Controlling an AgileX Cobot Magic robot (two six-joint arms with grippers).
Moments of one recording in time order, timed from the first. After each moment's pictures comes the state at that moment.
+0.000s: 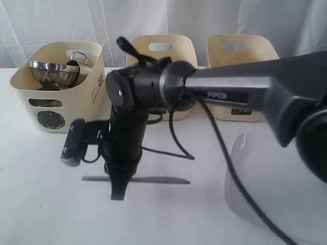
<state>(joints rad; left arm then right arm) -0.02 0.00 0.02 -0.12 0.45 -0.03 0.70 2.13 -1.63 0.18 0.98 -0.88</state>
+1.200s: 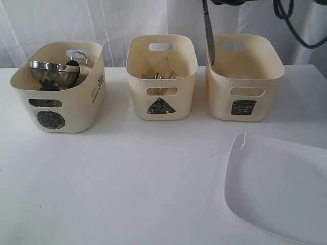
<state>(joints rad) -0.02 0.00 0.02 -0.12 0.45 -0.03 0.11 1.70 -1.51 1.00 0.37 -1.04</state>
